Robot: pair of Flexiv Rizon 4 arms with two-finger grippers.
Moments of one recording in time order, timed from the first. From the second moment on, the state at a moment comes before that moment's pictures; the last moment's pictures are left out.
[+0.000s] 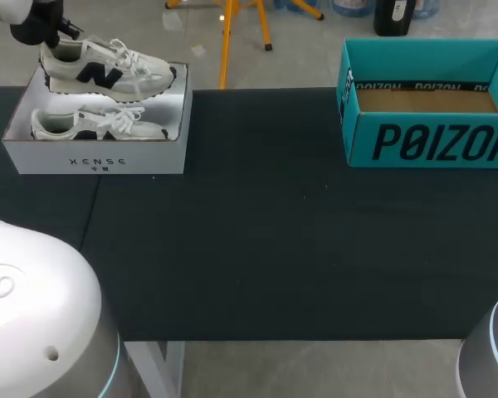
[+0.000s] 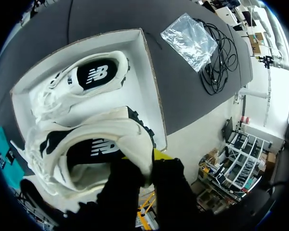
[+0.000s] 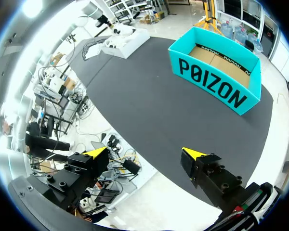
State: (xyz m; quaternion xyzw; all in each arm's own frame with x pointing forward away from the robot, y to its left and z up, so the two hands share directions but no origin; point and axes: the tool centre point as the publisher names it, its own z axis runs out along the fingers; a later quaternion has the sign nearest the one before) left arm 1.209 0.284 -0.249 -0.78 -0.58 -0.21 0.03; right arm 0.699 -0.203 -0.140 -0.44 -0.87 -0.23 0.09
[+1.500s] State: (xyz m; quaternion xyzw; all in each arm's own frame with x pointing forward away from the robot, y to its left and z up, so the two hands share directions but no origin) left arm 1.229 0.300 -0.359 -0.79 -0.60 -0.16 0.03; right arm 0.699 -0.203 -0.140 -0.44 -0.87 -0.23 0.09
